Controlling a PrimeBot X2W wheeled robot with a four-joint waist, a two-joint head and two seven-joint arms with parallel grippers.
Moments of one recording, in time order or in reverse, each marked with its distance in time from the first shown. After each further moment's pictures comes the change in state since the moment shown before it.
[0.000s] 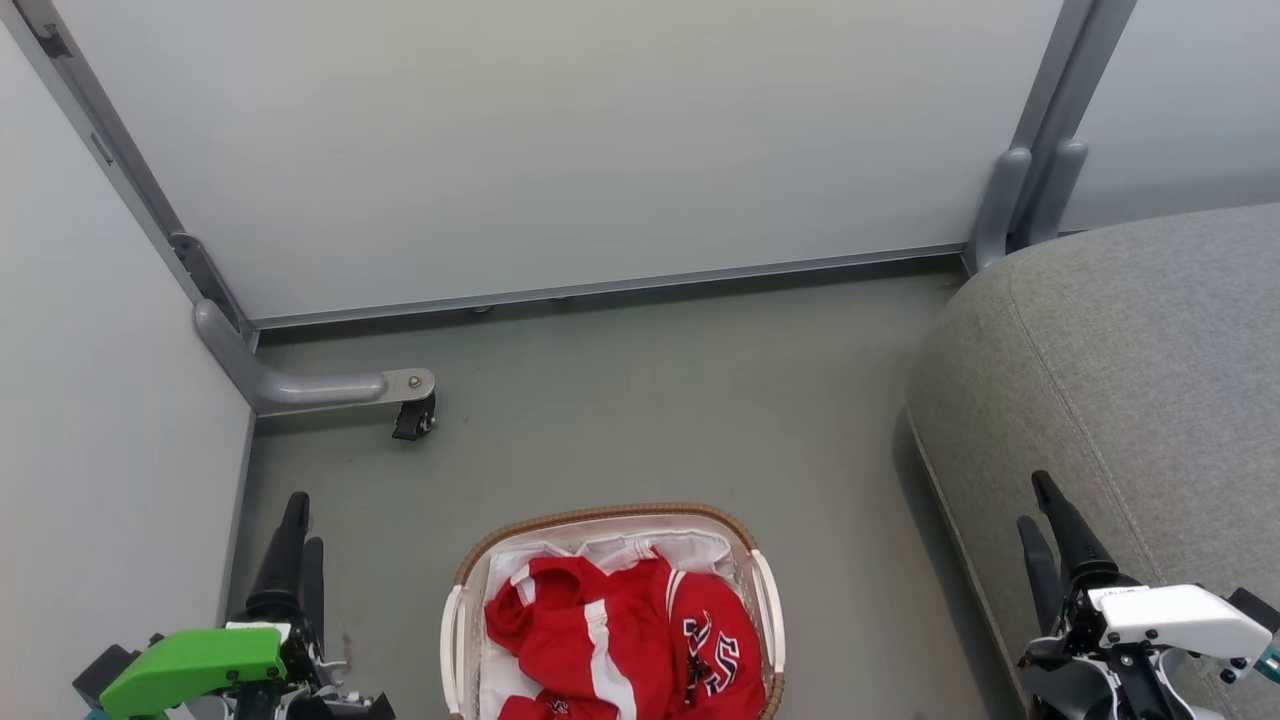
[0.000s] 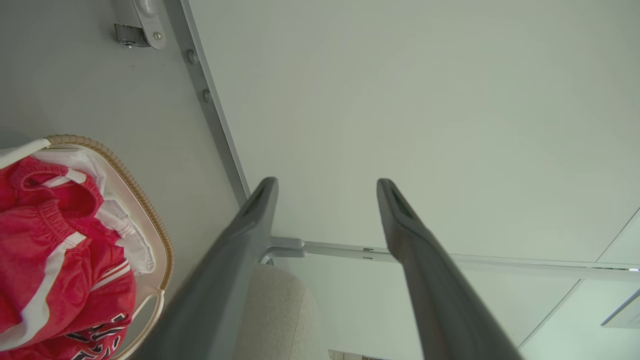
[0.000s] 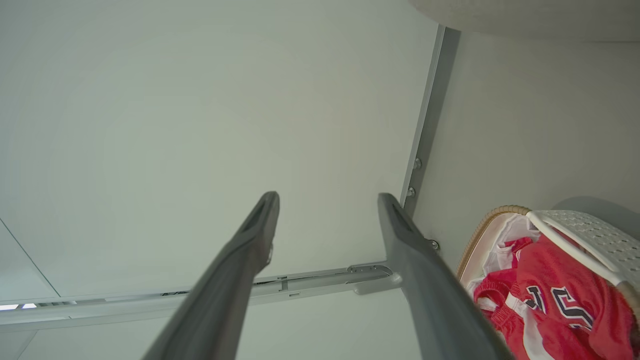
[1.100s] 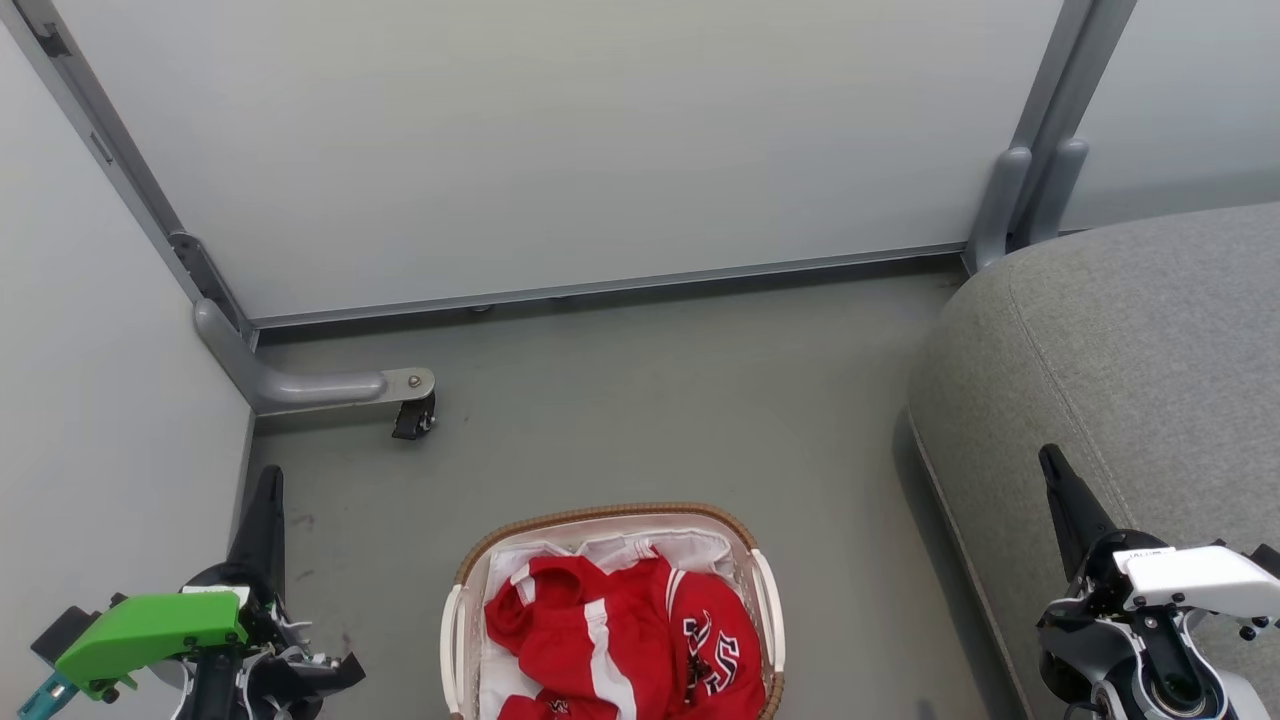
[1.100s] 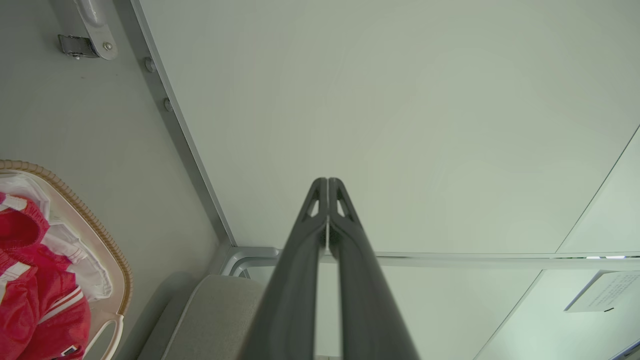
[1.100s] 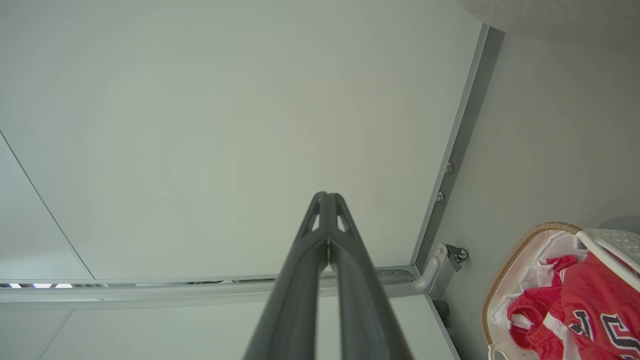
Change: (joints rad) left arm -0.045 0.009 0.050 -0.046 -0.016 -0.002 0.042; right arm -0.037 -0.017 -0.024 -0.051 0.020 0.001 0.039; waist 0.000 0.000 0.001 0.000
